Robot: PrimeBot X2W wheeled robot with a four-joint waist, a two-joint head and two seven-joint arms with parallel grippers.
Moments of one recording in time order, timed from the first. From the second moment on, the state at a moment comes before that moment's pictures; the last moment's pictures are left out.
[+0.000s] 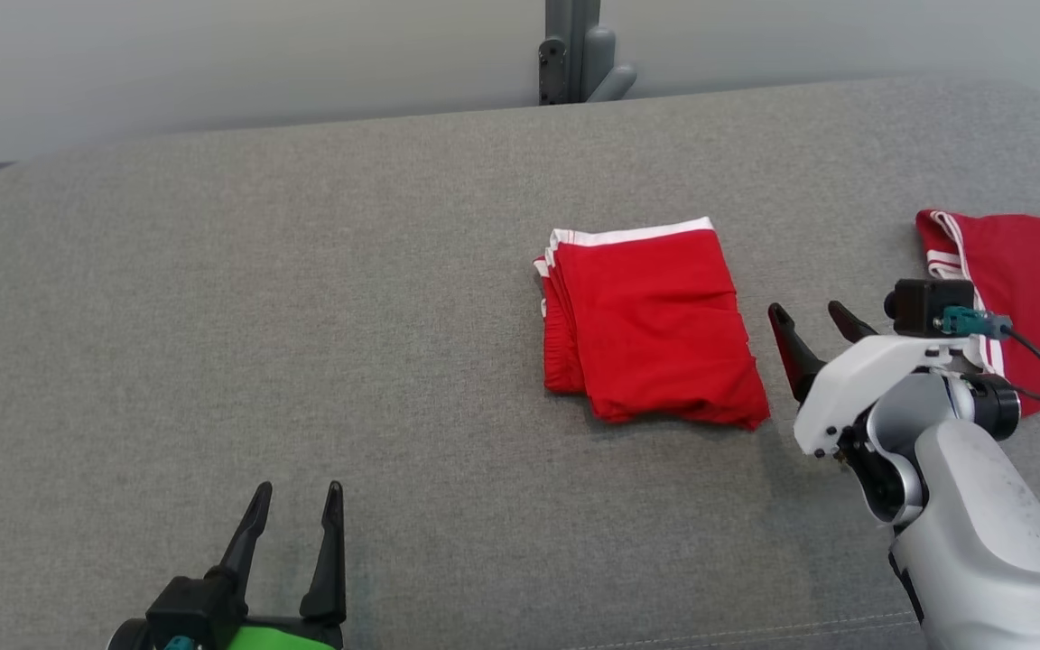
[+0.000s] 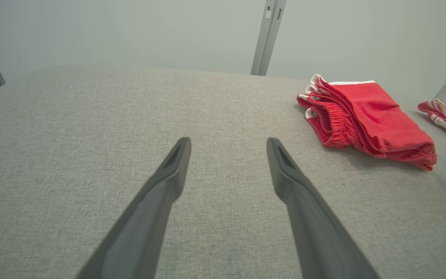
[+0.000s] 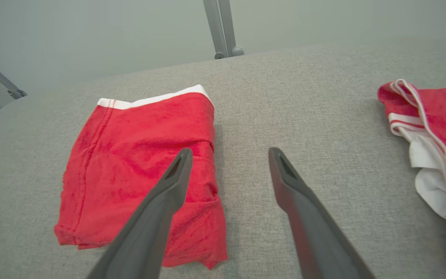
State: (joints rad) left arm 0.09 0.05 -0.11 0.16 -0.23 -0.12 -0.26; right arm -0.42 -0.13 0.07 0.48 0.33 0.13 0.13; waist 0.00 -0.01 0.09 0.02
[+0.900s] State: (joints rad) left arm 0.03 0.05 -0.12 0.17 -0.23 -0.13 -0.26; right arm -0.71 -0.26 0.34 0.79 0.61 0.13 0.15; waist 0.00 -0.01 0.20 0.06
